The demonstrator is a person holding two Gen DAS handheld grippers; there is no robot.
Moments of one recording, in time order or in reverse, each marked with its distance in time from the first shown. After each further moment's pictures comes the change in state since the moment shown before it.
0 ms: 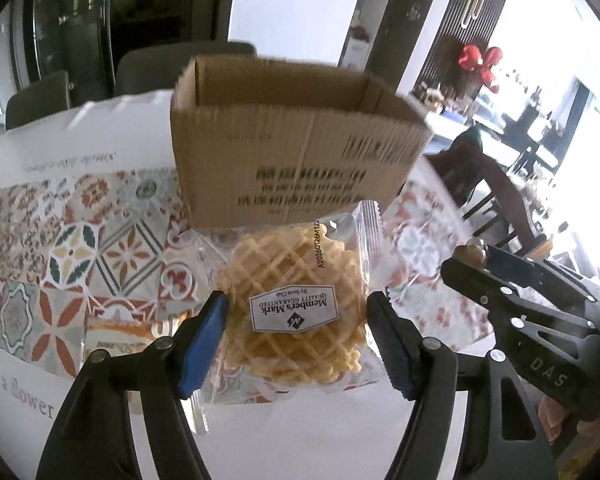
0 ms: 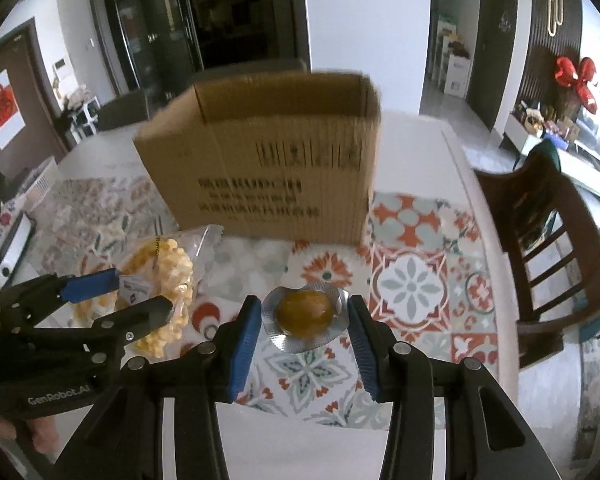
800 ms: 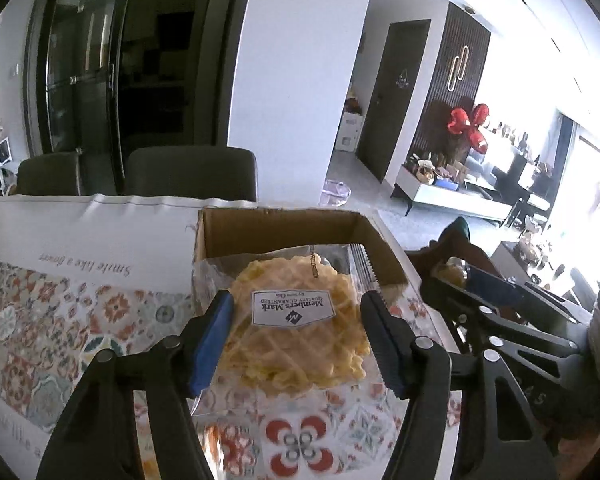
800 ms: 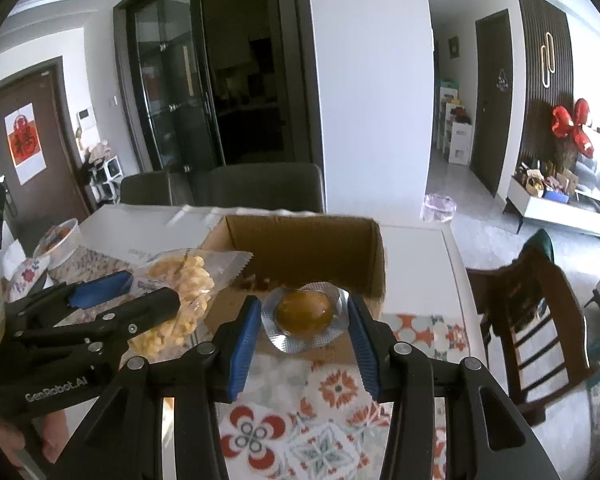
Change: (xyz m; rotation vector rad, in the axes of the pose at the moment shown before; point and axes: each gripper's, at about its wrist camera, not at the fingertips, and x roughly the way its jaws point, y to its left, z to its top) left arm -0.050 0.004 0.094 0.008 -0.269 0.001; right arm -0.053 0.012 0.086 -0.021 -0.259 0.040
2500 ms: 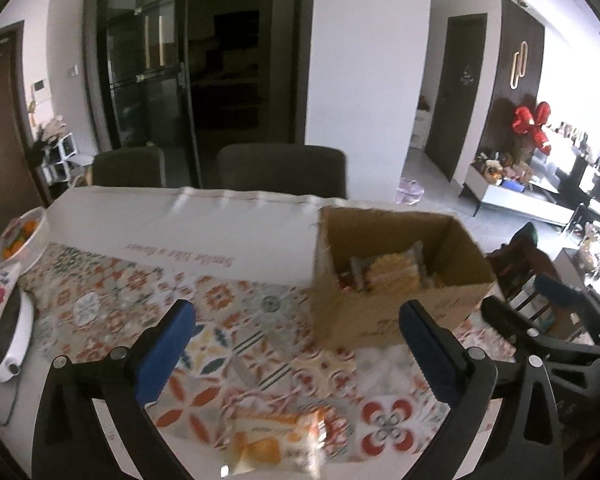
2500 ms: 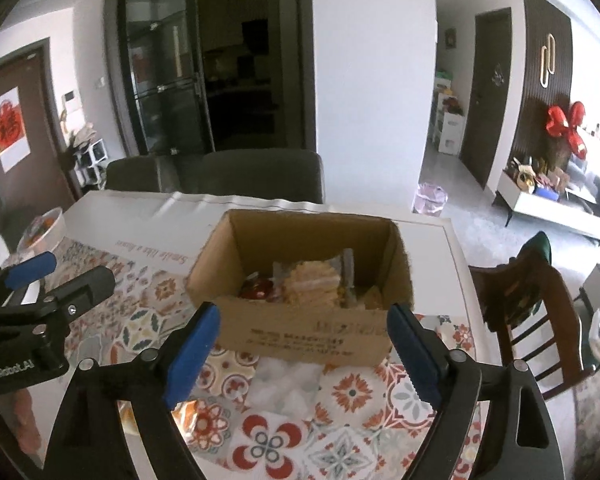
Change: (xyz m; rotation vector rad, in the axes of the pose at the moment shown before) left arm -0.059 0.066 -0.009 -0.028 0.017 0.279; right arm 0.015 0.048 0.014 -0.035 0.071 -0.066
